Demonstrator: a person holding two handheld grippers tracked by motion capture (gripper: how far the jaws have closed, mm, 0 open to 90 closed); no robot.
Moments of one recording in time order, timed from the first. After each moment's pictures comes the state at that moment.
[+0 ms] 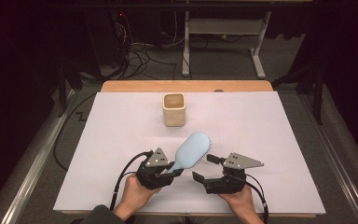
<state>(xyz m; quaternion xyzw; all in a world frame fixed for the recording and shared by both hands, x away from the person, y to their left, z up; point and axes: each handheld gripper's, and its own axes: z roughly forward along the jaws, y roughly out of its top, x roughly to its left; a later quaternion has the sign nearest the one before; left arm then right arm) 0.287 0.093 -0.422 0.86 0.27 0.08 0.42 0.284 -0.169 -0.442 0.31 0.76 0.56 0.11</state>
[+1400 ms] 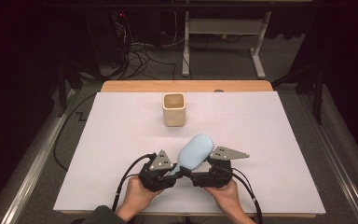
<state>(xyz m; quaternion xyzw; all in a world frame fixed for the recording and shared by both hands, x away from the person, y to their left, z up) 0.283 0.086 -0.425 0.87 0.26 0.09 0.41 0.299 -0.136 -0.439 0.34 0.75 0.56 0.06</state>
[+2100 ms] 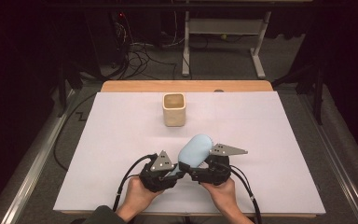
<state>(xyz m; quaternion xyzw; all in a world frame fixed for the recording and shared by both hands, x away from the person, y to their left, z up) 0.283 0.084 -0.426 0.87 0.26 0.10 0.41 0.305 -0.132 -0.435 0.36 0.74 0.56 0.03</state>
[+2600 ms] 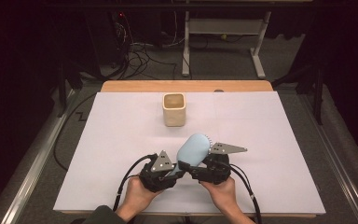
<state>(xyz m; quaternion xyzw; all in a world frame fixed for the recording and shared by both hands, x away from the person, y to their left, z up) 0.282 0.084 -0.426 0.87 0.26 0.10 0.41 0.305 -0.131 -0.429 0.36 0.75 0.55 0.01</state>
